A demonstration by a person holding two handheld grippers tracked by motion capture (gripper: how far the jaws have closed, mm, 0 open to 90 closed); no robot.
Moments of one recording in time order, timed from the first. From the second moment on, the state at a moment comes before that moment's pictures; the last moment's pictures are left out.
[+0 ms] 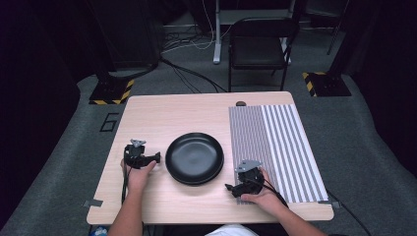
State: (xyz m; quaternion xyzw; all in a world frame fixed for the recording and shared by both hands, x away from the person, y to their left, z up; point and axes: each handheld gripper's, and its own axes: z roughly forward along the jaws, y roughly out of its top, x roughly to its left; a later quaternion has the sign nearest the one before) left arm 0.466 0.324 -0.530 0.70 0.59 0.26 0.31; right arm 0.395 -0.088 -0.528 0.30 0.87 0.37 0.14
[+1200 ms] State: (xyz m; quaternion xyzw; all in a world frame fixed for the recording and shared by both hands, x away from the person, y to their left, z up) left arm 0.463 0.326 -0.526 0.68 0.61 0.27 0.31; right arm 0.394 -0.089 -0.527 0.32 0.85 0.38 0.15
